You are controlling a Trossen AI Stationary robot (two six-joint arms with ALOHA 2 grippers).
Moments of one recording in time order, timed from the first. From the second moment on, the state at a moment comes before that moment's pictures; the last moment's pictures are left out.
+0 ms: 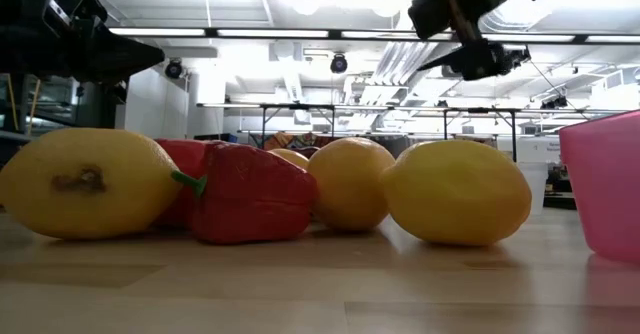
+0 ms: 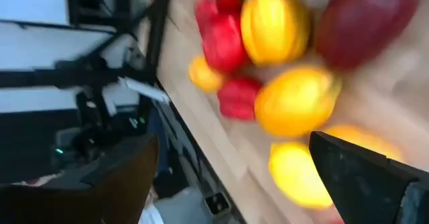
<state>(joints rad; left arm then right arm) -0.02 0.01 0.01 0.04 -0.18 -0.18 0.03 1.27 0.88 -0.24 -0.28 1.25</state>
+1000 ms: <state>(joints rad) -0.02 0.01 0.01 0.08 -0.04 -0.83 0.28 2.12 1.82 -1.02 0.12 1.62</state>
